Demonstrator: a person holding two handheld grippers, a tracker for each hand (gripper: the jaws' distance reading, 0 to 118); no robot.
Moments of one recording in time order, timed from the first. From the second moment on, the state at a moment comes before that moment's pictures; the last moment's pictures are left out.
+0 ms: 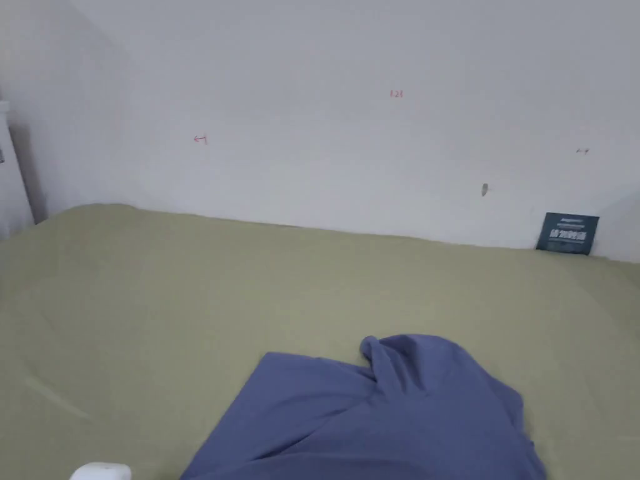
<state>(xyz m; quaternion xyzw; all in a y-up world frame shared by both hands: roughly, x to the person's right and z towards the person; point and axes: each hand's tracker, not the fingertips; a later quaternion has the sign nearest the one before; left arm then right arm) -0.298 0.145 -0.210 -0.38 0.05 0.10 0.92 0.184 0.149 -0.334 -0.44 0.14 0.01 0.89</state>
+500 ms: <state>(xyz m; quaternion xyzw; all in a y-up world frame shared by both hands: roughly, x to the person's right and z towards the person) -0.387 0.122 -0.286 -0.46 0.01 0.11 0.88 0.177 0.137 -0.322 -0.46 0.16 0.03 0.87</state>
